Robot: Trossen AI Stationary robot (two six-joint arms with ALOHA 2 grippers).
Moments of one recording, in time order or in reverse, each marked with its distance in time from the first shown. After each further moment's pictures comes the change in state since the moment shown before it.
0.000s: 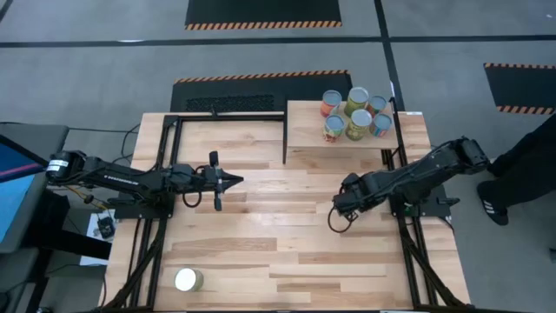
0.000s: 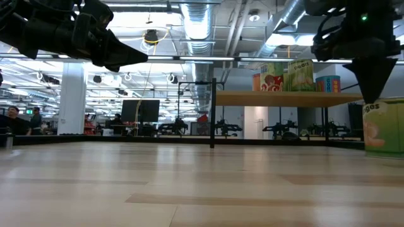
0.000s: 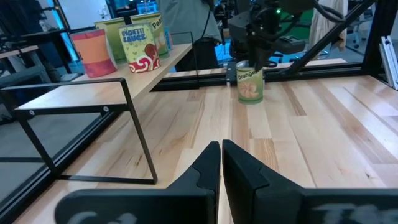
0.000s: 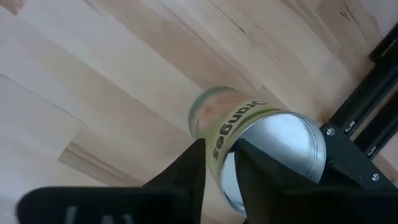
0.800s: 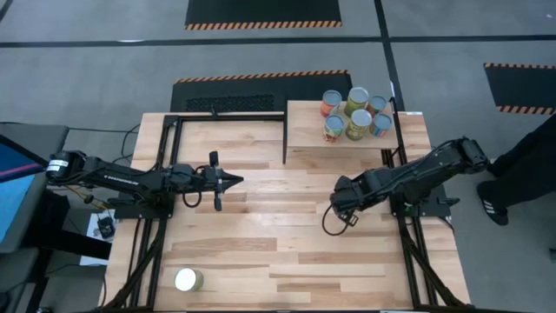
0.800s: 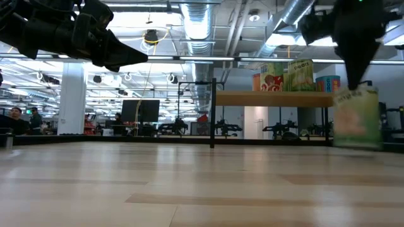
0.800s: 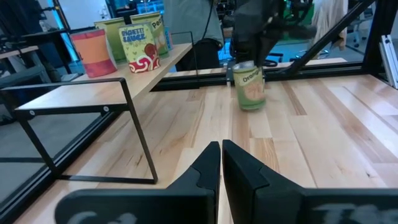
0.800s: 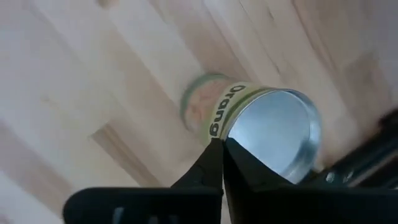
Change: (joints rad) left arm 0.000 0.000 0.000 -0.002 0.000 0.003; right arm -0.003 -0.001 0.075 0.049 0.004 -0.279
